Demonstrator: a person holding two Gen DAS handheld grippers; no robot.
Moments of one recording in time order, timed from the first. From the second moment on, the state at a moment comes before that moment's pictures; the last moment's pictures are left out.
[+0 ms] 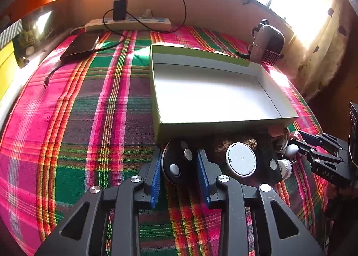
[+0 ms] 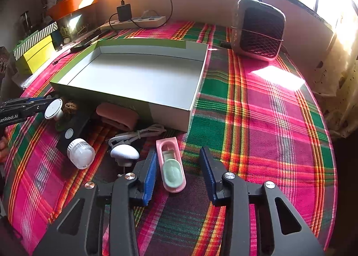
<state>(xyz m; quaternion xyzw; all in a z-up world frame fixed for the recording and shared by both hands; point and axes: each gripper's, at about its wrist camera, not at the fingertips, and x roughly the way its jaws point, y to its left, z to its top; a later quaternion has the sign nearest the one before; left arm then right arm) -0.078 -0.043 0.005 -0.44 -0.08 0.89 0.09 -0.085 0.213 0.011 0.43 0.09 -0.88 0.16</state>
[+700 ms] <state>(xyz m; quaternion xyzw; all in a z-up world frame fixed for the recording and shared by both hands) -0.067 -0.044 0.012 -0.43 -0.08 0.89 0.09 -0.078 0.216 0.016 0.43 0.08 -0.89 0.15</state>
